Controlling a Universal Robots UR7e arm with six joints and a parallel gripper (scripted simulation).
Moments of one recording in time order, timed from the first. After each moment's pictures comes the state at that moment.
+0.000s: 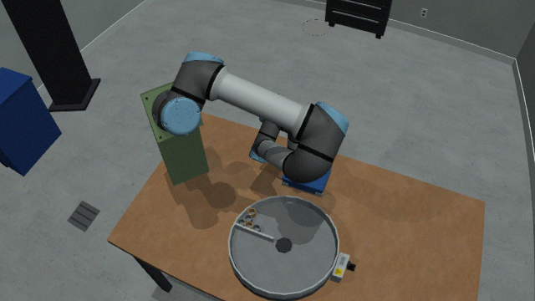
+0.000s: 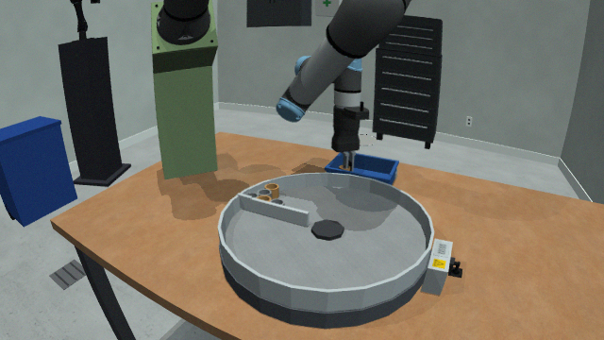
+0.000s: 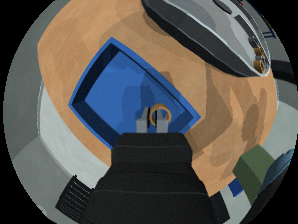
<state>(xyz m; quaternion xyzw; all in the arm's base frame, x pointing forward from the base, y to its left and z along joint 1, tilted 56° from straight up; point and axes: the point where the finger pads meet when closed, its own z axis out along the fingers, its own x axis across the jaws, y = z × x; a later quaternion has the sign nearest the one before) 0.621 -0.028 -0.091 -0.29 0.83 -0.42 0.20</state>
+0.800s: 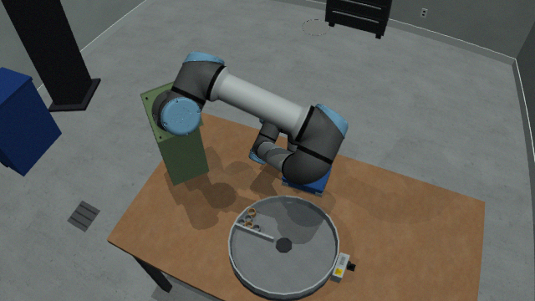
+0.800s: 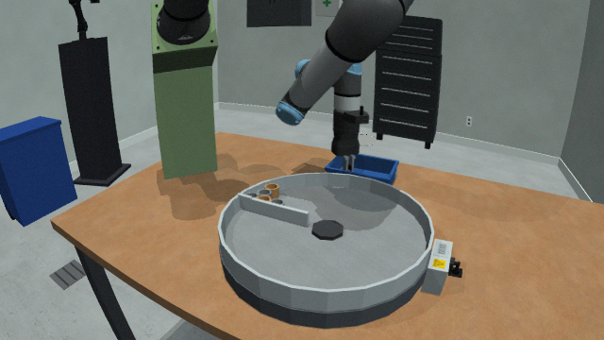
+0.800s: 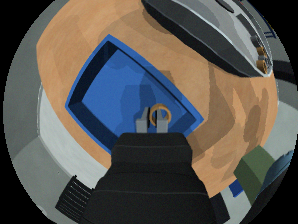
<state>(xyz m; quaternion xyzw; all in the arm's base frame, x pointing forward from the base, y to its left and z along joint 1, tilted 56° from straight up) 0.627 -0.034 -0.098 -0.29 0.83 -0.42 0.20</state>
